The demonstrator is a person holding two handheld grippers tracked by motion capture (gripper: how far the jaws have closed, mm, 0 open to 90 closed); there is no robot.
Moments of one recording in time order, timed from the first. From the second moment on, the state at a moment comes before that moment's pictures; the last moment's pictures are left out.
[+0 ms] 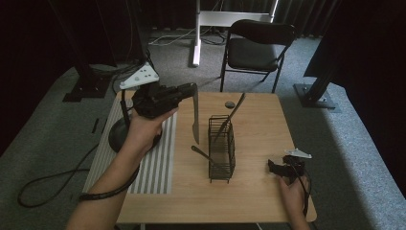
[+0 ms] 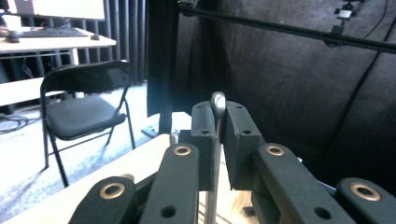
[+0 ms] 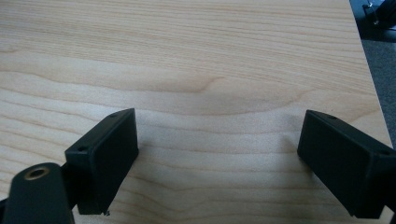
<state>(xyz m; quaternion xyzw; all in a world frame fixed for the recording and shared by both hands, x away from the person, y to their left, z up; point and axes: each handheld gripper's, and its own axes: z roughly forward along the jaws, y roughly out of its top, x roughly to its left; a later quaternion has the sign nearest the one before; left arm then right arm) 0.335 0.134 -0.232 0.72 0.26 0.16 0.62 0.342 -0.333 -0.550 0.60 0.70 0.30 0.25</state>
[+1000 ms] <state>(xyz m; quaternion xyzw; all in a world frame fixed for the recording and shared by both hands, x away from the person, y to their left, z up) 0.348 0.203 -0.328 0.71 0.38 0.17 0.57 0.342 -0.333 -0.550 0.60 0.70 0.30 0.25</state>
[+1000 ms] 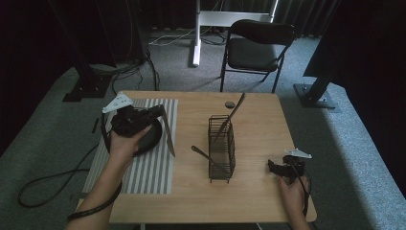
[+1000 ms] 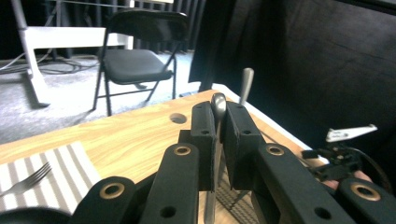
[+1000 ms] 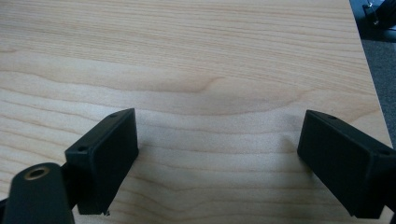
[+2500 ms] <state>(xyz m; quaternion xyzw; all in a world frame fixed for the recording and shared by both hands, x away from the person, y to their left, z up) 0.323 0.249 -0.387 0.68 0.47 0.18 0.53 0.342 -0.333 -0.550 0.60 0.70 0.30 0.25</state>
